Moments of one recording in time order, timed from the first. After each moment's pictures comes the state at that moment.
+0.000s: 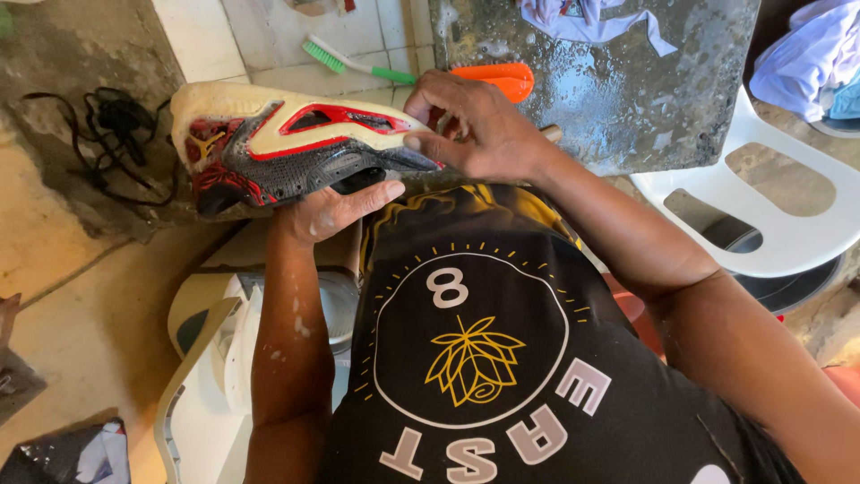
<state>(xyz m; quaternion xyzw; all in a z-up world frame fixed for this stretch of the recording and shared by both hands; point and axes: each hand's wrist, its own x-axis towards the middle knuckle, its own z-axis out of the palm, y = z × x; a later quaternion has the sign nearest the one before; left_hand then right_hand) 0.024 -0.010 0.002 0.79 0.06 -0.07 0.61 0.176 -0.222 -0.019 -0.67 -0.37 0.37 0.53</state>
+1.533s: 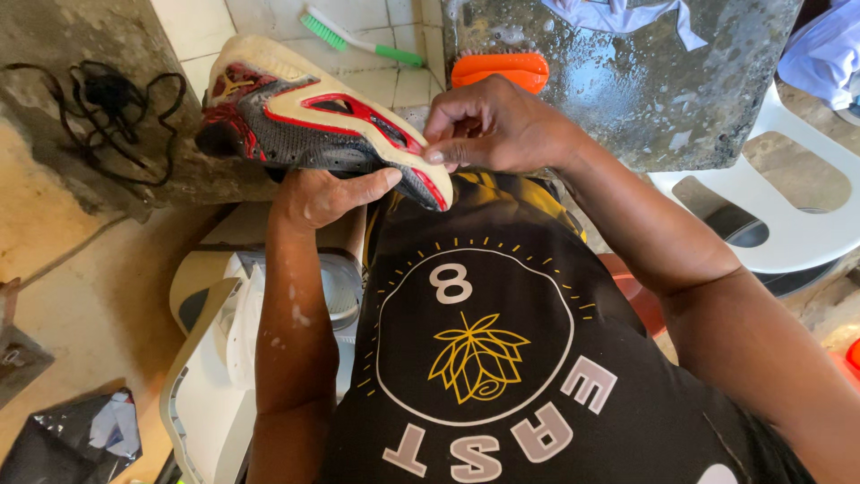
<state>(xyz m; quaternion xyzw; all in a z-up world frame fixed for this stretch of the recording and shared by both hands) 0.033 -0.001 -0.017 0.71 0.14 -0.18 0.67 0.199 -0.228 -0.045 -0.55 -0.30 0.57 0.54</state>
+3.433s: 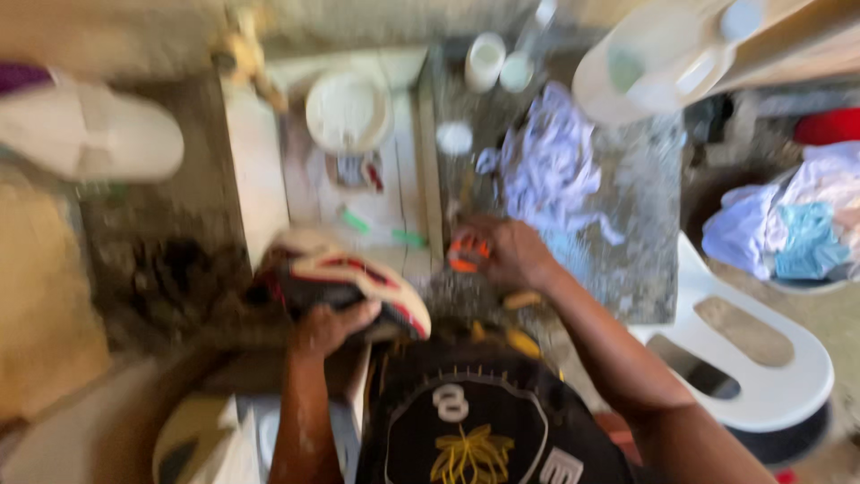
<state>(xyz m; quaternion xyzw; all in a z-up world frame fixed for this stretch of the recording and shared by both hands) -0.005 0.033 -0.094 0.70 0.24 -0.07 0.67 0.244 -0.225 -0.041 -0.80 -0.38 0.28 0.37</state>
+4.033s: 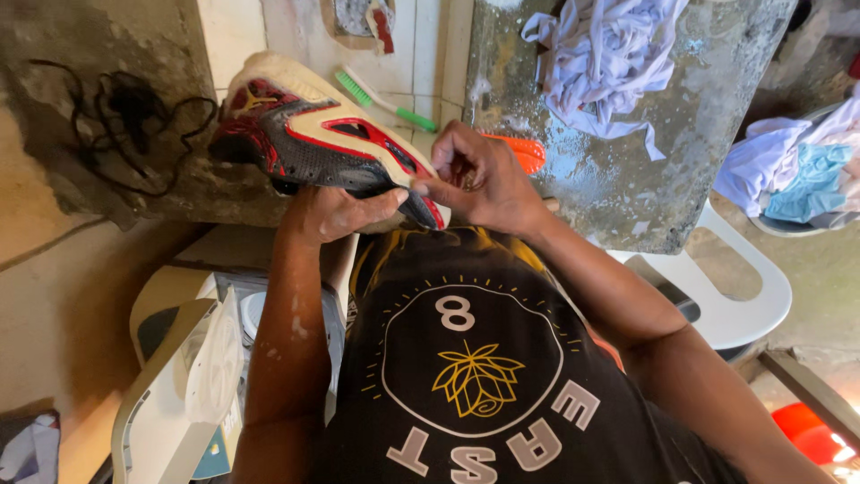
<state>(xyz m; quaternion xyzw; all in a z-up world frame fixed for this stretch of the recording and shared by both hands) 0.044 0.020 -0.020 0.72 0.16 -0.13 0.66 0.185 -0.196 -0.038 -0.68 -0.32 0.40 0.52</state>
